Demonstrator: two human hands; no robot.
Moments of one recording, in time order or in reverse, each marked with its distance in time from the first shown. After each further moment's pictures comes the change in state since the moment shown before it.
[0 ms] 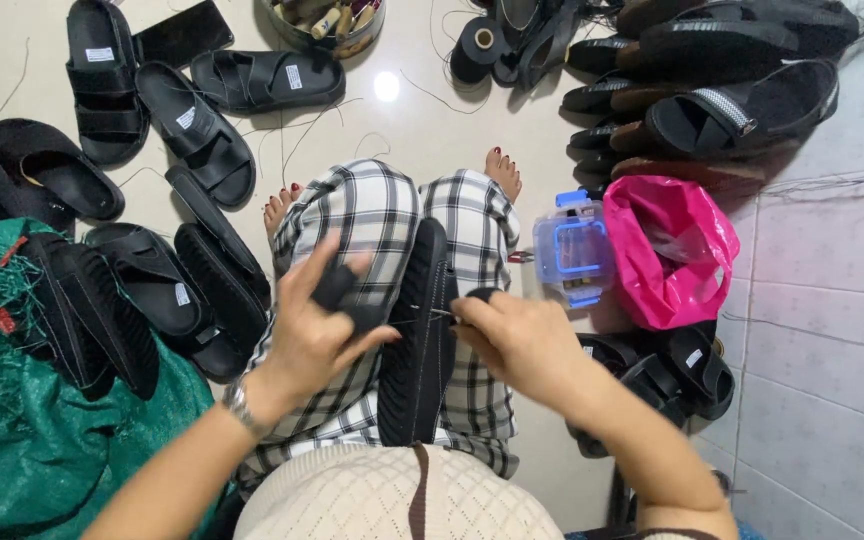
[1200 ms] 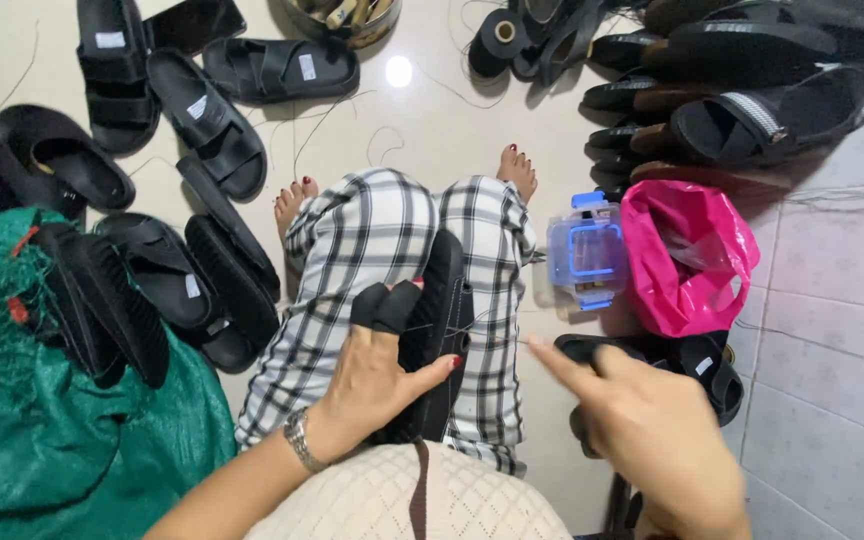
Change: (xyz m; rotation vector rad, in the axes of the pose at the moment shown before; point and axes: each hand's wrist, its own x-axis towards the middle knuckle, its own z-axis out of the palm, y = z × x) left_hand -0.003 0.057 0.023 -0.259 -0.208 -0.426; right_hand -0.045 -0.013 -0.081 -0.306 -0.275 0.215
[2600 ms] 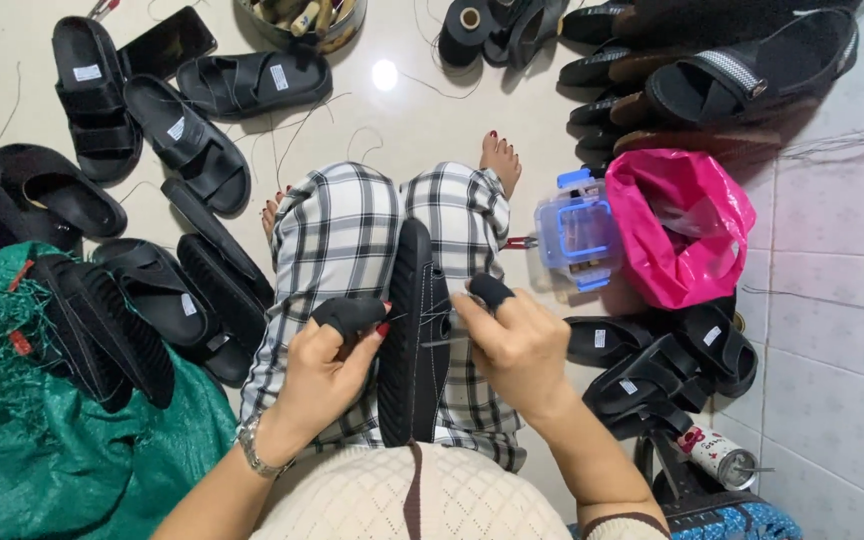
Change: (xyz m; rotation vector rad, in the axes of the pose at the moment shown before) left_hand -0.004 -0.009 -0.021 -0.258 0.139 -0.077; right_hand 0.062 -0.043 0.079 0.200 0.880 -0.012
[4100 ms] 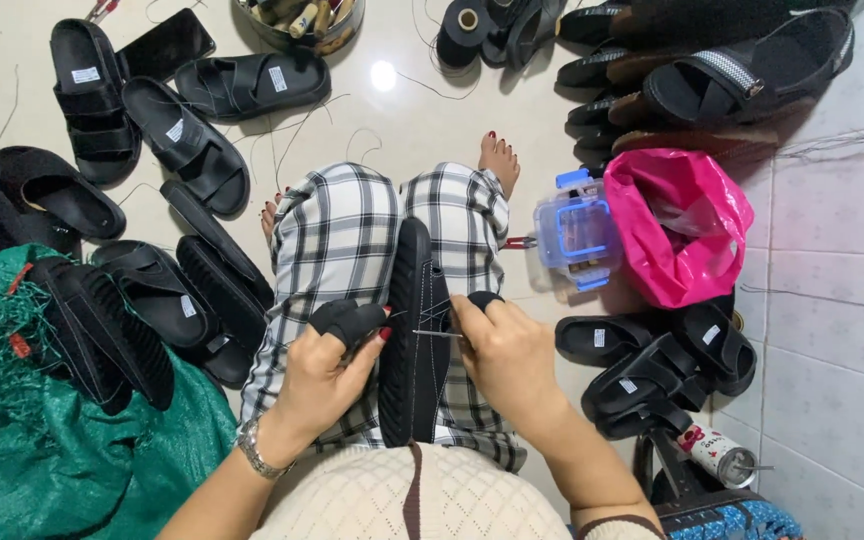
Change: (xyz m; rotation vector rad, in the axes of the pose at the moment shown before) left_hand -0.001 -0.001 -0.004 0.122 -0.039 0.052; right_hand -0.019 -0.006 0.009 -0.058 -0.290 0.130
